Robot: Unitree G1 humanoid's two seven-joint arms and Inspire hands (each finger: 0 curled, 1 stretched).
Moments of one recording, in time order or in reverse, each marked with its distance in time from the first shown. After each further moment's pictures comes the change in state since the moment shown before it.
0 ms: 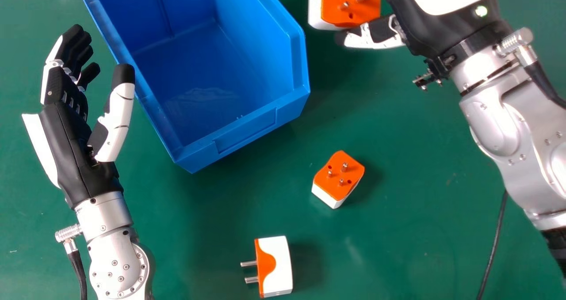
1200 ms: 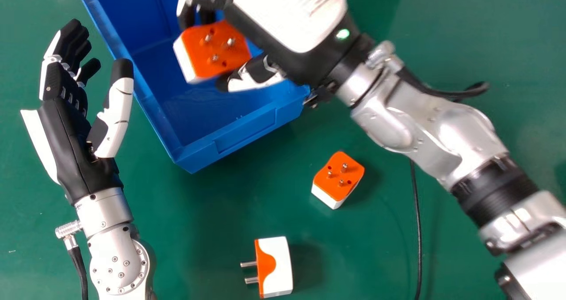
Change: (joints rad) left arm -0.009 -0.001 0.001 -0.010 -0.006 0.007 0.013; right arm -0.322 0.253 0.259 0.652 -0.136 -0.345 -0.301
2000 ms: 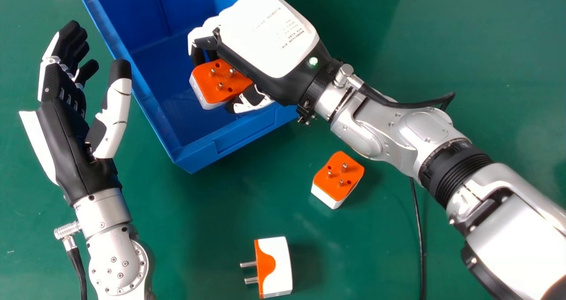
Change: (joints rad) left arm 0.000 0.005 0.001 0.006 -0.002 -0.001 -0.001; right arm -0.131 0.087 0.151 0.388 -0.042 0.044 -0.162
